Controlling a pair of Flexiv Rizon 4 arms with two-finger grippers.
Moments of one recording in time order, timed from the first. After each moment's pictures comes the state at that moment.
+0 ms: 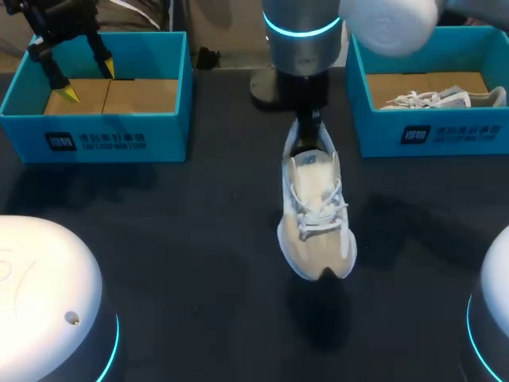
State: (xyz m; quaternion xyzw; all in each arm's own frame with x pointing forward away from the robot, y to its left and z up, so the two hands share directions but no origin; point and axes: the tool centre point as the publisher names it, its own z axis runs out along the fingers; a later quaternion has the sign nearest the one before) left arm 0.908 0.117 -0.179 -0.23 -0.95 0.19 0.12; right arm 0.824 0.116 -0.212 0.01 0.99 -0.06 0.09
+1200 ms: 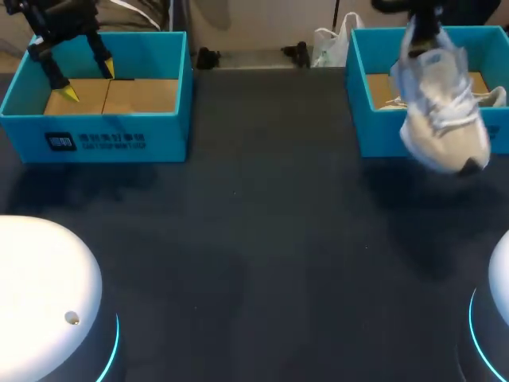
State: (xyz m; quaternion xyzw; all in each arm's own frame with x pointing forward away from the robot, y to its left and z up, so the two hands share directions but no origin) left arm 0.908 0.117 -0.179 -0.23 -0.95 0.19 0.12; right arm 0.968 -0.094 -0.102 -0.01 0.98 -0.10 0.15
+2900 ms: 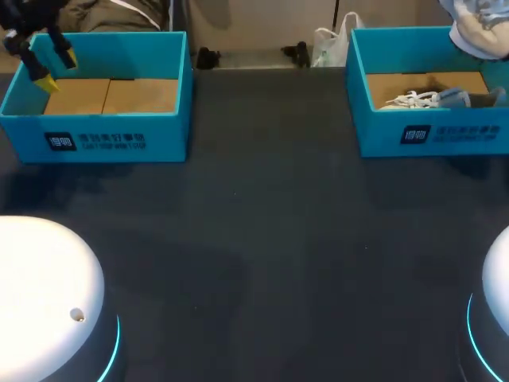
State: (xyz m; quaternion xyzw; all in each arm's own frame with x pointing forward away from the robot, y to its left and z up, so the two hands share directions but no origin) left arm 0.936 0.181 -0.178 -0.01 -0.98 0.16 0.10; right arm 1.196 -0.218 -0.094 -0.02 0.99 -0.08 0.14
